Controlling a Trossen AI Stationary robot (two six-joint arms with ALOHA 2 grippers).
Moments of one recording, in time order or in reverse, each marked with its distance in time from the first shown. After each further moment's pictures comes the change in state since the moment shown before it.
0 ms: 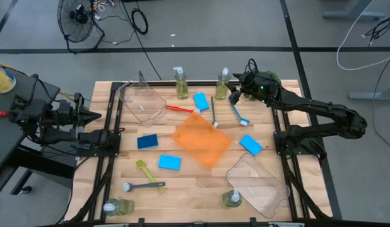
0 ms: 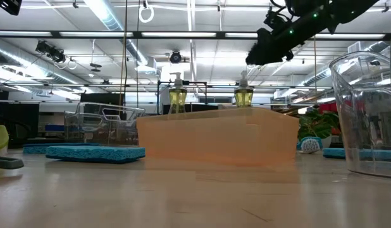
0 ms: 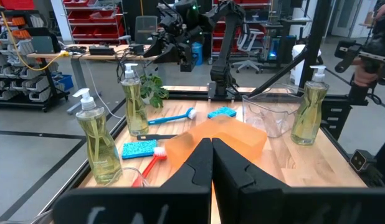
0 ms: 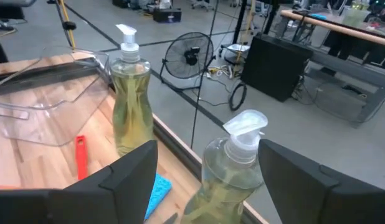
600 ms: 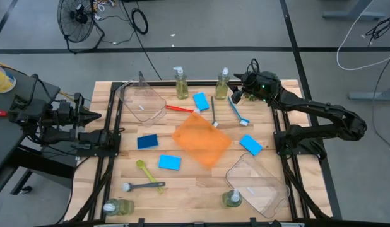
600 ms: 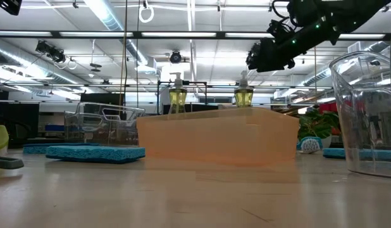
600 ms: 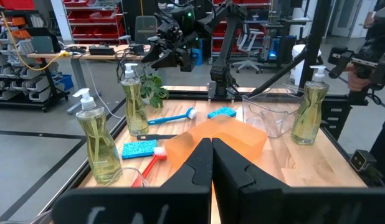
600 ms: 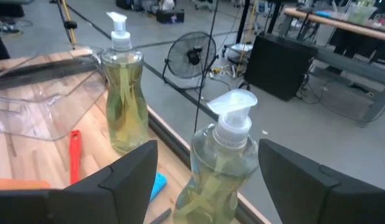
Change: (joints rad) left arm 0.000 0.000 0.000 0.000 0.000 0.000; right arm -0.078 0.000 -0.091 0.114 -0.104 -0.014
